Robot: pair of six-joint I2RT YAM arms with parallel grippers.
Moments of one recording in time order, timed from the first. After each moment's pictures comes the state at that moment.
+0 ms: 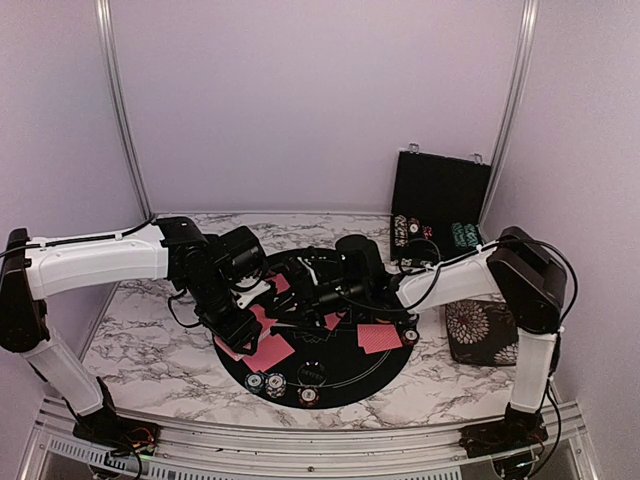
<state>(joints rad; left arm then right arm) -0.93 1.60 1.30 -1.09 0.08 -0.22 0.88 1.96 1.14 0.51 -0.87 1.07</state>
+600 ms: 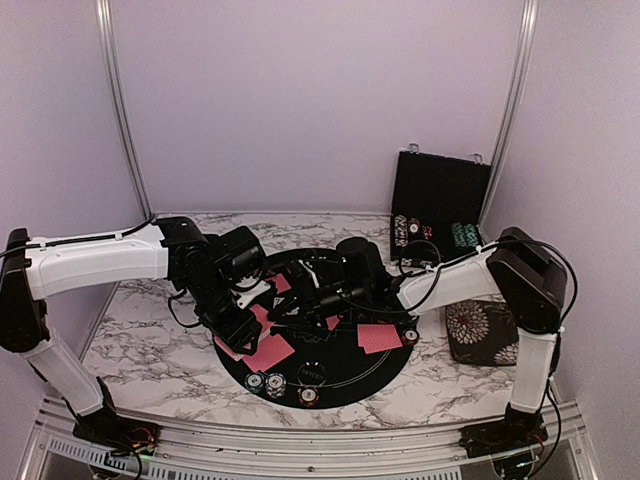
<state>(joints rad) -0.93 1.60 1.30 -1.09 0.08 -0.22 0.88 1.96 1.12 0.51 -0.87 1.07</state>
